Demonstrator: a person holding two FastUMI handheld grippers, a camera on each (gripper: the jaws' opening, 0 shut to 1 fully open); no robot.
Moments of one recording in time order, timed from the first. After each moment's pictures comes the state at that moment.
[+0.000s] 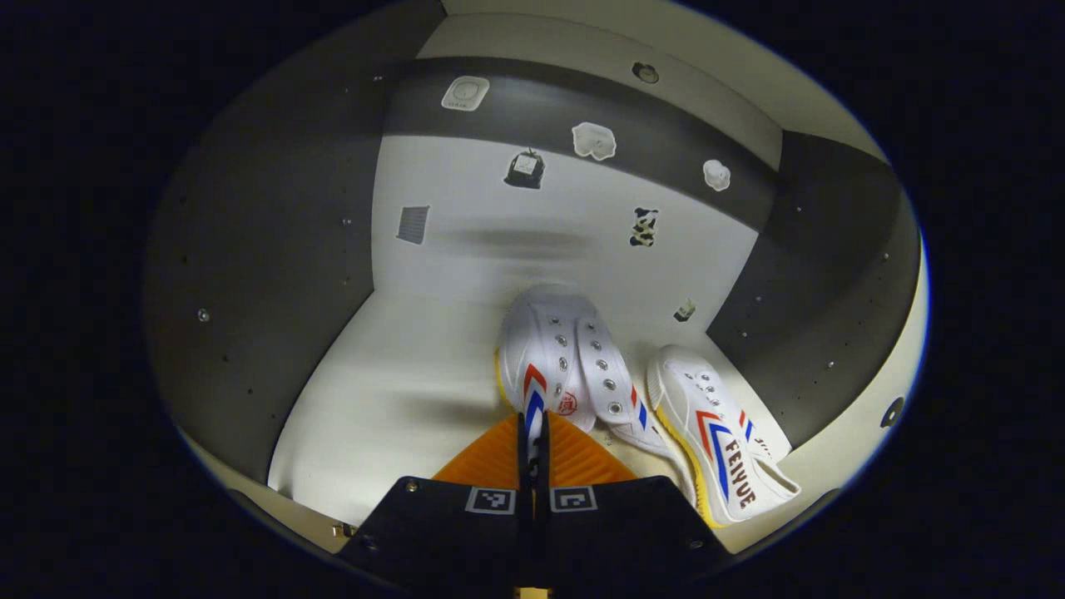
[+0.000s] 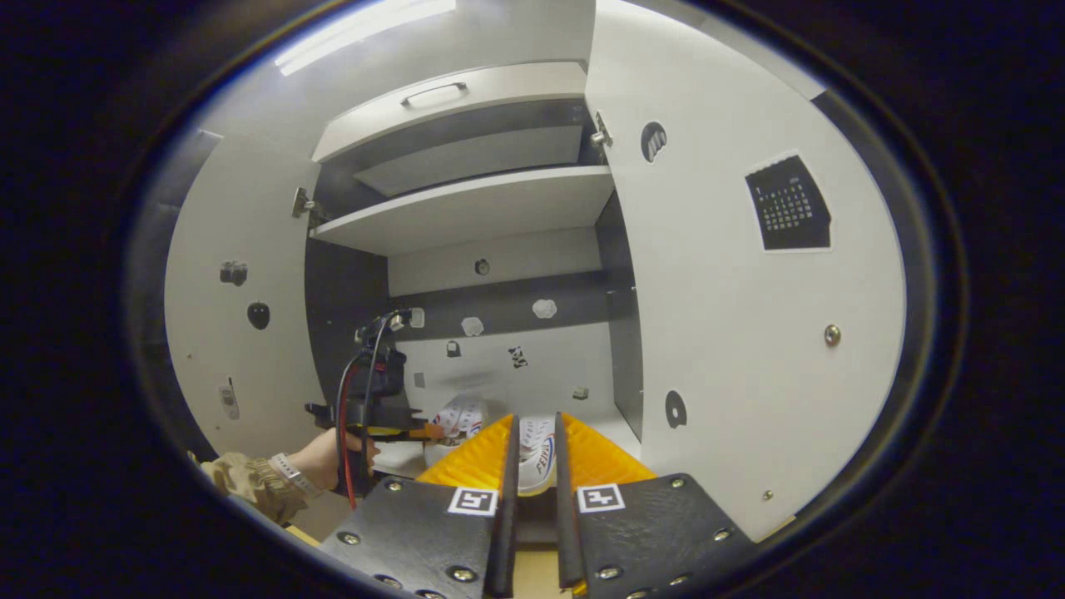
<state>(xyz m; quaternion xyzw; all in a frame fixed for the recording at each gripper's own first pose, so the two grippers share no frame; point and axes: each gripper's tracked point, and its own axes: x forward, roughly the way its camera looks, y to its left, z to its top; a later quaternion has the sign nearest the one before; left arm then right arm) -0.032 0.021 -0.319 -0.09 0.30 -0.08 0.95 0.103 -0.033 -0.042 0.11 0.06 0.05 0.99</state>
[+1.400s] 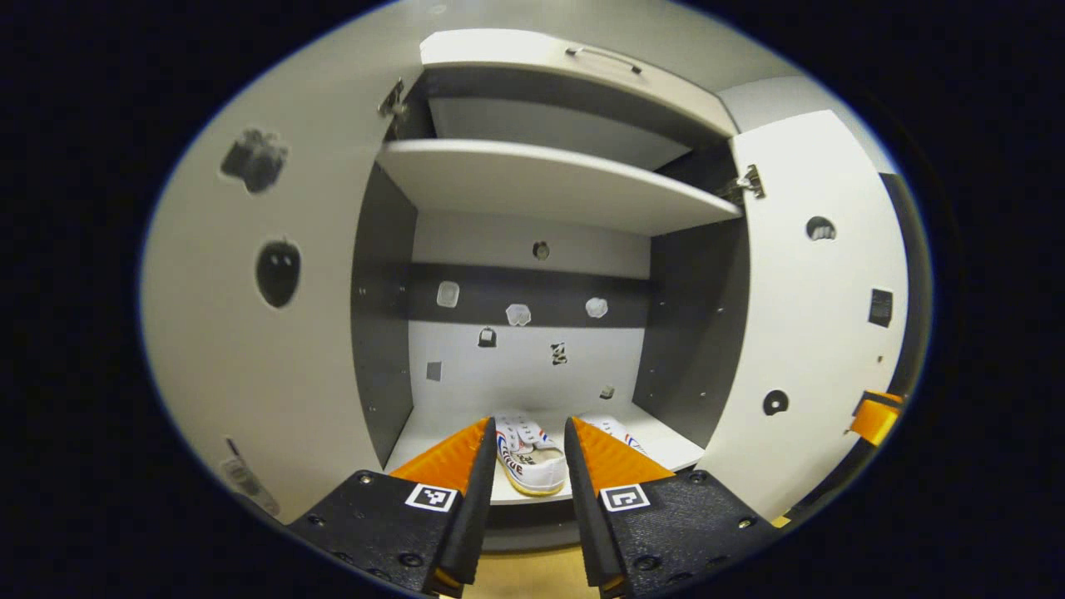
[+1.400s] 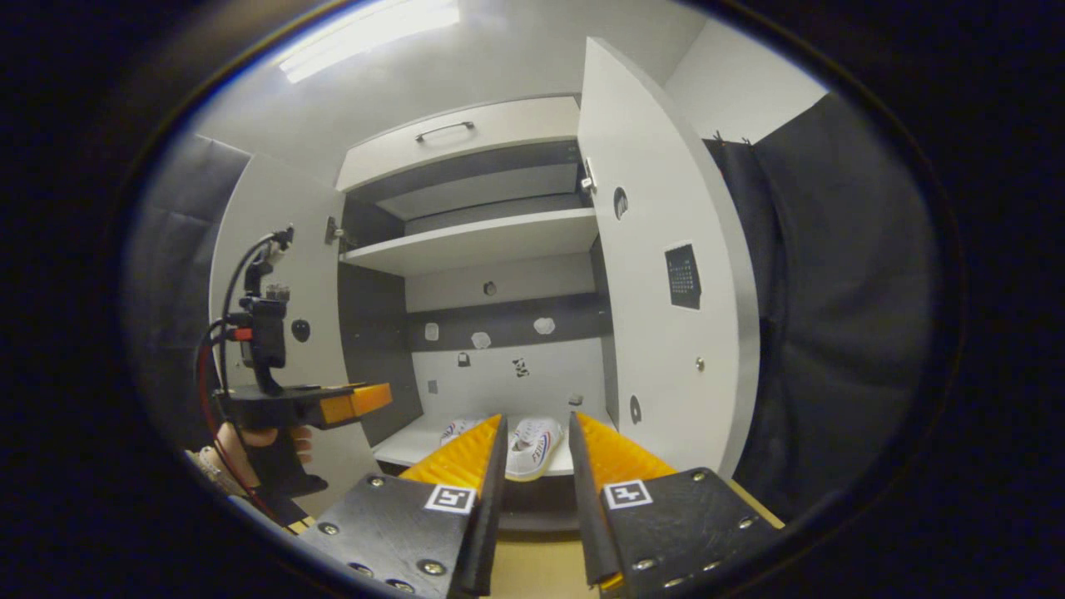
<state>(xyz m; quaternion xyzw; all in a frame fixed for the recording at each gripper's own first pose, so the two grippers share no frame) -0.106 0.021 -0.189 -0.02 0.05 -0.11 0.99 0.024 -0.060 -0.005 0.11 0.04 0.06 0.99</state>
